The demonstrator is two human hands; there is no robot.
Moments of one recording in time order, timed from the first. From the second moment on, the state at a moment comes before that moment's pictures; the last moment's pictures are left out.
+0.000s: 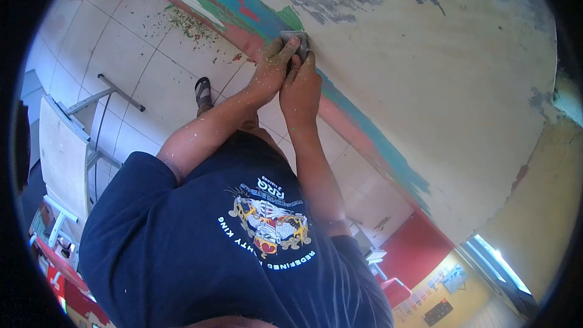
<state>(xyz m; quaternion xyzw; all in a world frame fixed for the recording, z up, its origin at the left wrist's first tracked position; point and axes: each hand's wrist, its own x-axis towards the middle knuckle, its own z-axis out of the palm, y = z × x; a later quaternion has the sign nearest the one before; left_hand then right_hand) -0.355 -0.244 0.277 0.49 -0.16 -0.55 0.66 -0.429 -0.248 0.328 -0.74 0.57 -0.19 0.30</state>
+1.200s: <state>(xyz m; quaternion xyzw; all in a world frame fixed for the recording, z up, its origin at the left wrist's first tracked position) -0.363 -0.238 0.292 0.49 -0.12 -0.54 0.67 -0.432 -0.249 0.338 -0.75 0.59 -0.15 0.28</state>
